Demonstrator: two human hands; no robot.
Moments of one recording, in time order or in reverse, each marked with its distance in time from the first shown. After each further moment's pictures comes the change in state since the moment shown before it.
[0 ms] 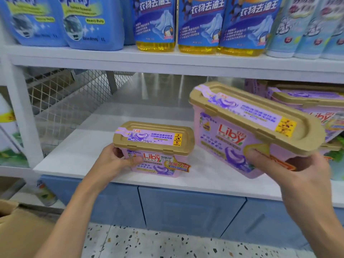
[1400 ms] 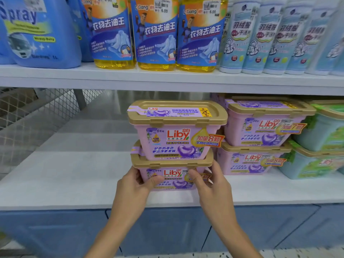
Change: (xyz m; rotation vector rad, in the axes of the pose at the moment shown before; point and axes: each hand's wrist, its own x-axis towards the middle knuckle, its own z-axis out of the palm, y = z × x) left_hand -0.020 0.009 0.134 0.086 0.090 0.025; right_hand -0.010 0.081 0.032 -0.203 -0.045 0.155
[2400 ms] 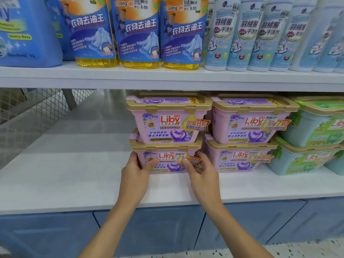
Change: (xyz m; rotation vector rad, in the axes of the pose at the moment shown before) left_hand 0.040 -0.010 0.040 -0.066 0.037 0.053; right_hand 0.040 0.040 -0.005 0.048 0.038 0.060
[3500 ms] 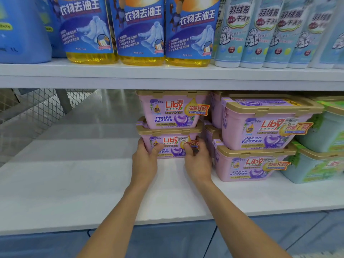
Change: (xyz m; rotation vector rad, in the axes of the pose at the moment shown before) left_hand 0.080 -0.015 0.033 0.060 0.071 0.035; right_hand 0.083 0.018 0.049 -0.252 0.213 0.051
